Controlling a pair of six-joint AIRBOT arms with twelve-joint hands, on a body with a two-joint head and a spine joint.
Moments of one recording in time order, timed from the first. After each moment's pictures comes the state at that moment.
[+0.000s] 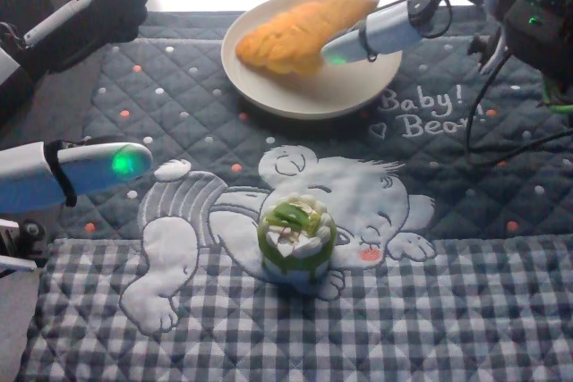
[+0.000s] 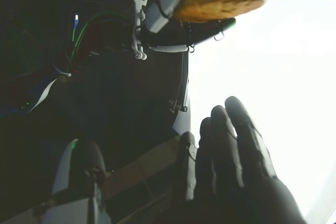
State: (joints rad) left arm 0.98 -1.03 1.25 -0.05 -1.51 0.39; right arm -0.15 -1.49 1.83 -0.38 0.57 -0.30
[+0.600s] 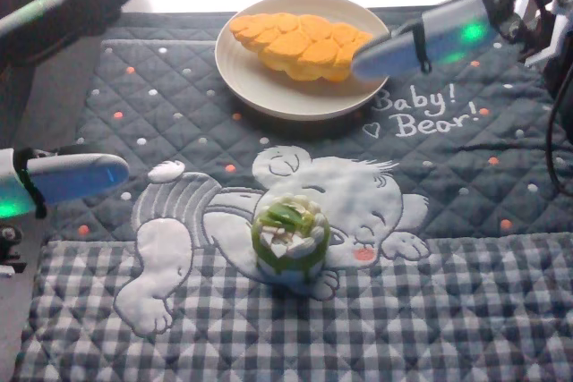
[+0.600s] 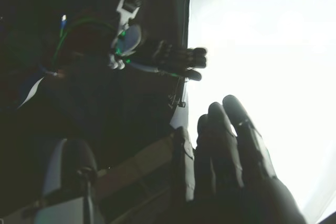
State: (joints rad) left arm 1.03 -0.96 1.16 -0.11 -1.58 0.42; right arm -0.16 -1.18 1.44 -0.46 0.81 -0.32
